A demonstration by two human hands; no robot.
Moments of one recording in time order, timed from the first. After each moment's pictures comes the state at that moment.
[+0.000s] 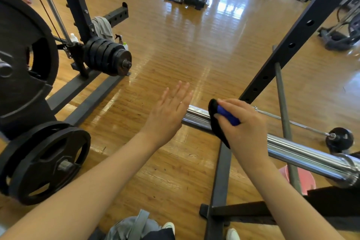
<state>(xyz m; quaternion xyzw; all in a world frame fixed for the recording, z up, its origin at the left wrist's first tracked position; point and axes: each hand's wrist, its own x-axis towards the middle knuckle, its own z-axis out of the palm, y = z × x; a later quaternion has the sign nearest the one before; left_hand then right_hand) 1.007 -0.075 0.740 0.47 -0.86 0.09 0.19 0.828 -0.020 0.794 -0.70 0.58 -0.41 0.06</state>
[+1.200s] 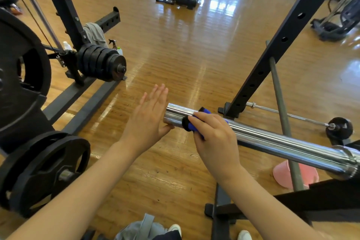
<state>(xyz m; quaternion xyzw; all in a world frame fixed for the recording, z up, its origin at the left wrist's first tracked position) 1.035 -0.074 0.739 0.50 -0.84 0.01 0.21 0.862 -0.012 0.764 -0.76 0.54 -0.35 -0.07</state>
